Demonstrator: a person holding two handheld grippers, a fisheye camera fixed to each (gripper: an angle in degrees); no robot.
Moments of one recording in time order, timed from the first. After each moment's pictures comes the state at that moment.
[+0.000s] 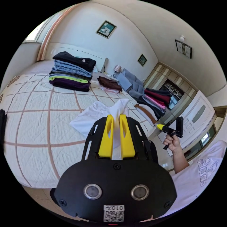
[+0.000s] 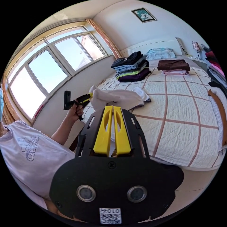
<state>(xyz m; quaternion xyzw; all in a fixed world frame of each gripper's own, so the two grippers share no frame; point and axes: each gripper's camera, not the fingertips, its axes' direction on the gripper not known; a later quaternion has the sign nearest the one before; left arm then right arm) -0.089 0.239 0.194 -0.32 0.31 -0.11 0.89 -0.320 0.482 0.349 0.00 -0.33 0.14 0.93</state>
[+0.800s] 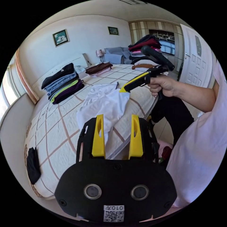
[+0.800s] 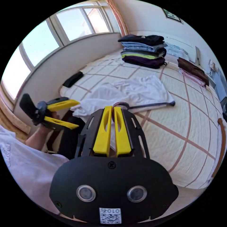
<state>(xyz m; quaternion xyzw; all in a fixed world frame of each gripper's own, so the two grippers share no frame) 0.079 0.286 0.062 -0.32 0.27 0.26 0.87 -0.398 0.431 0.425 -0.09 -0.29 0.02 0.95</state>
